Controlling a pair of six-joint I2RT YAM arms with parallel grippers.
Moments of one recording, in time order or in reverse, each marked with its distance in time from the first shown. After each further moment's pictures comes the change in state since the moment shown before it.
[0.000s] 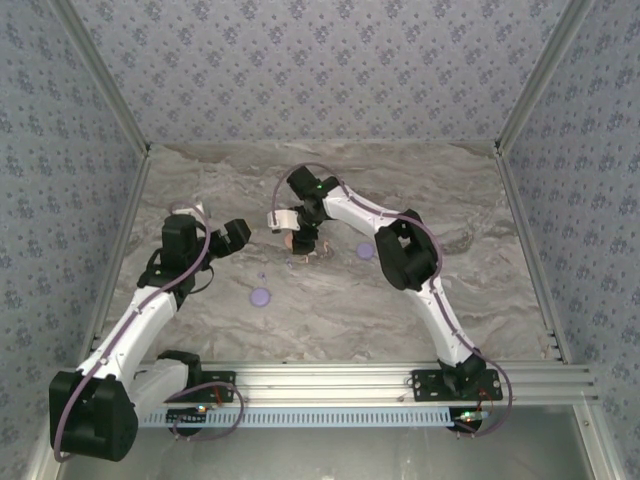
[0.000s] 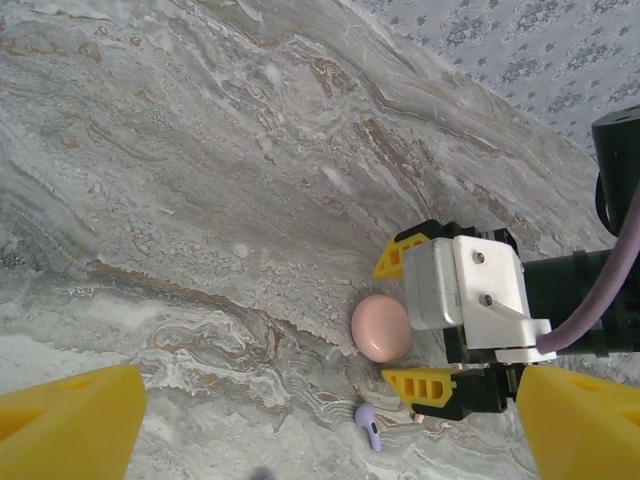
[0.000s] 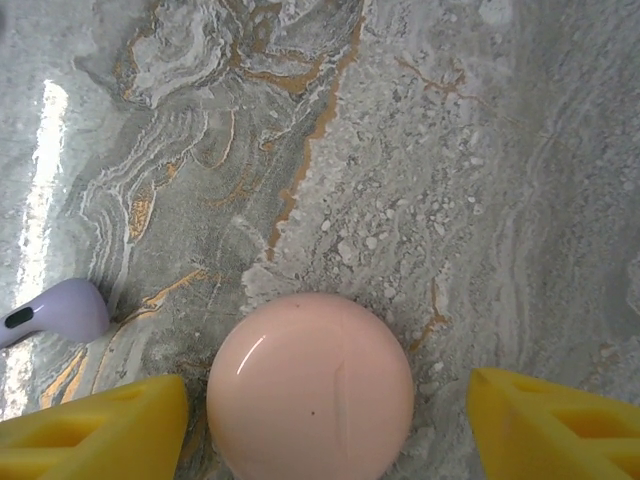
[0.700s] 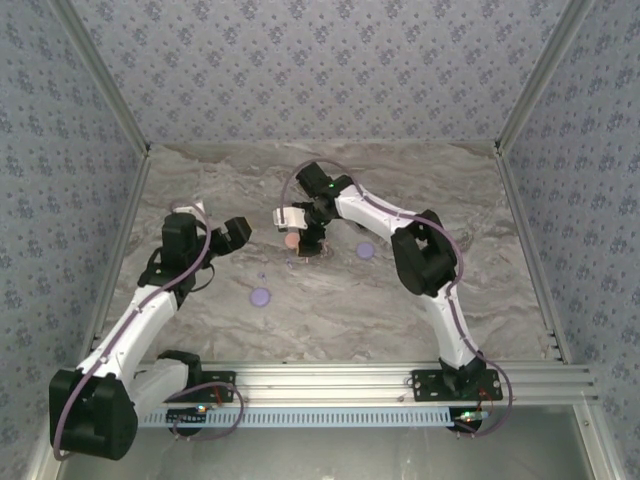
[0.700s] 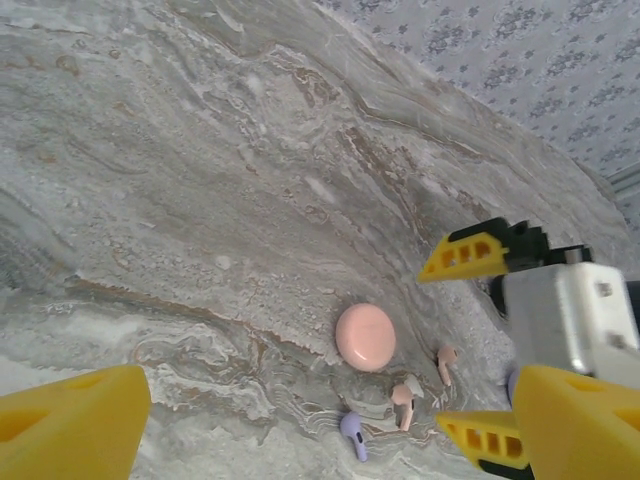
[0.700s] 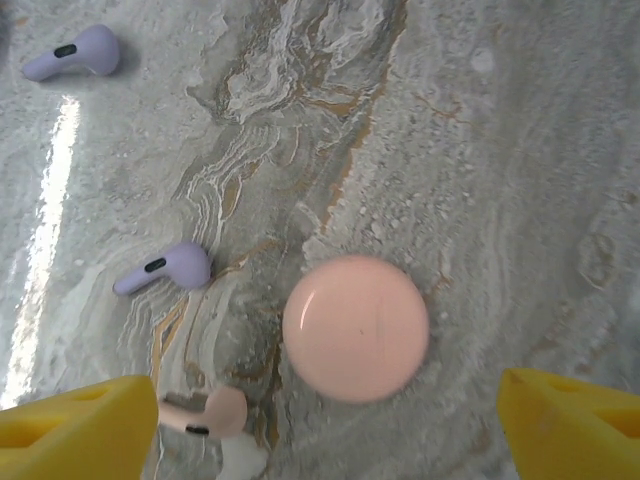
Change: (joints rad) left arm -0.006 0.006 0.006 0.019 0.006 -0.003; right arm -0.016 -0.166 -0.175 0.060 -0.048 -0.021
